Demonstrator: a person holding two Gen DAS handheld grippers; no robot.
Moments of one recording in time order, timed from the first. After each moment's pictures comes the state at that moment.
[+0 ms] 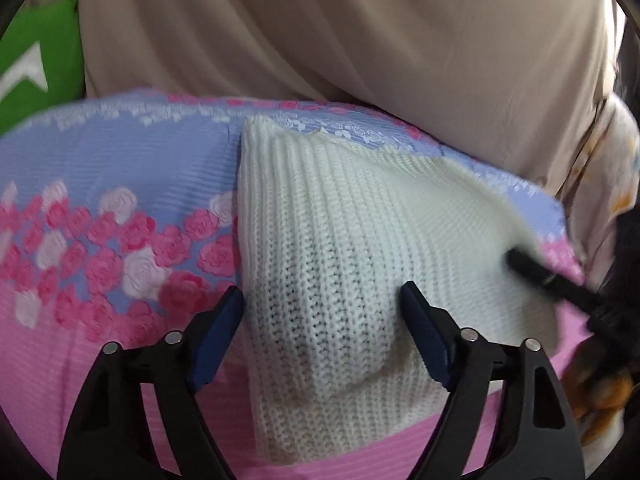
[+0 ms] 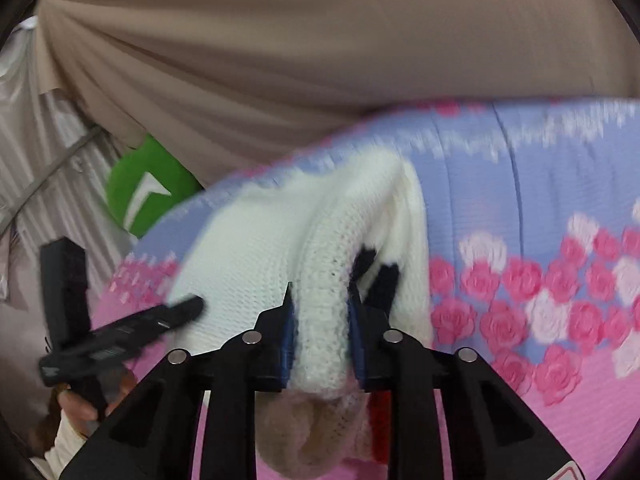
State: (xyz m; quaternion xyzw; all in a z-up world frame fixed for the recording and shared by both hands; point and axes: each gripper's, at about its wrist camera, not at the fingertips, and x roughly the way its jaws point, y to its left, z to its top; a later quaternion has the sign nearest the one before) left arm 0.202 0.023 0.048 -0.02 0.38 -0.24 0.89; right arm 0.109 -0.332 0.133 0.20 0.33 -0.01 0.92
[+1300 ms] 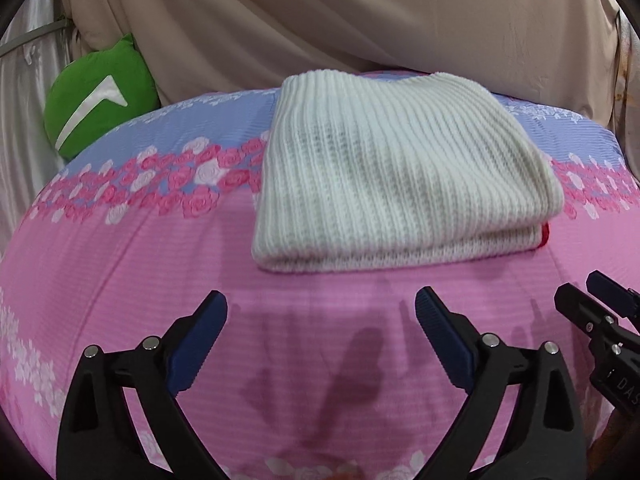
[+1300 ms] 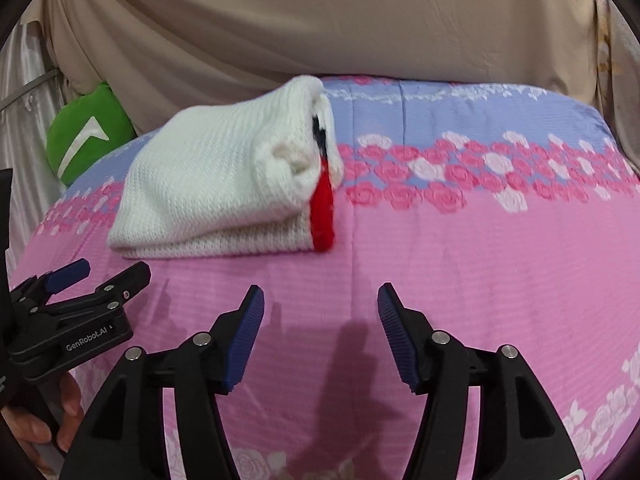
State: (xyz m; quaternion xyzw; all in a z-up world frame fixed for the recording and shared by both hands) left arm 0.080 -0.002 0.013 0.08 0.37 -0.09 0.92; right arm -0.008 -0.272 0.084 0.13 0.40 -0.16 0.89
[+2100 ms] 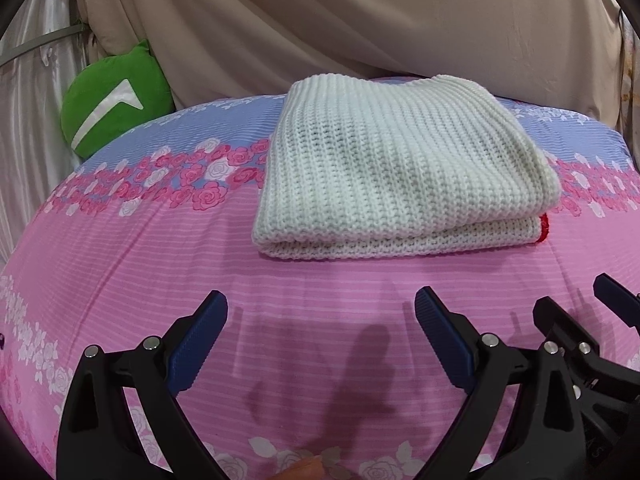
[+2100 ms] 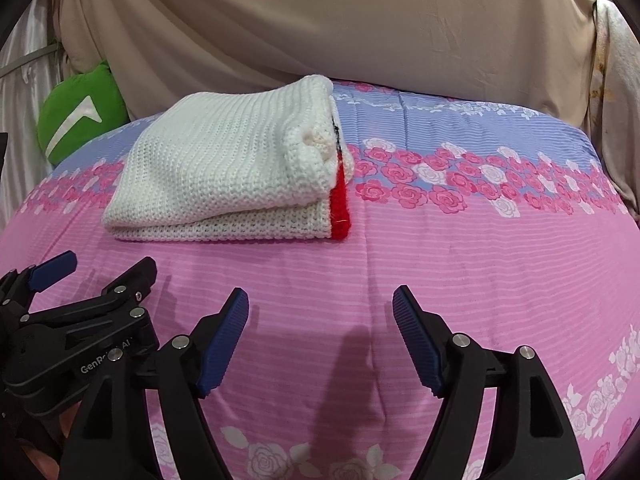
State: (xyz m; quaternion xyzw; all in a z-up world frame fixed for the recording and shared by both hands) left arm 0.064 -0.010 0.011 0.08 0.35 -0.06 0.93; right arm -0.006 -0.238 0.083 0.08 0.40 -0.19 0.89
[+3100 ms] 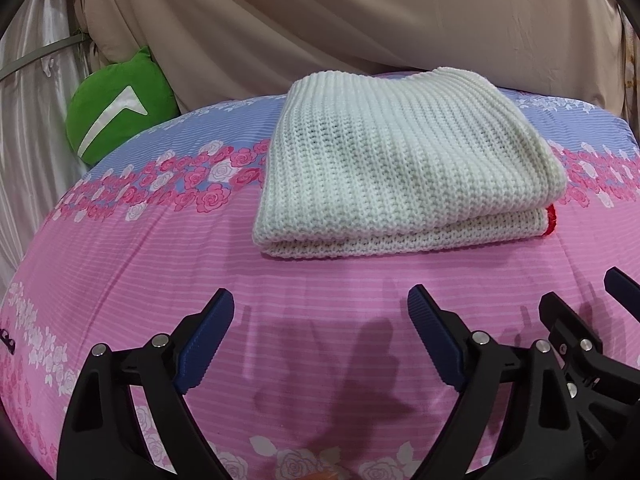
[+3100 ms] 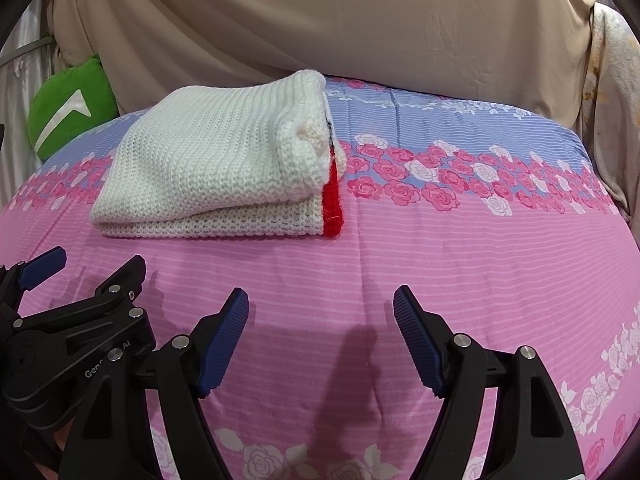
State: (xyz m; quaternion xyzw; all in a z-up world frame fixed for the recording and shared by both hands) left arm 0.062 -0.018 0.010 0.10 0.35 -0.05 0.93; right arm -0.004 -0.236 0.081 0.07 0.40 -0.21 0.89
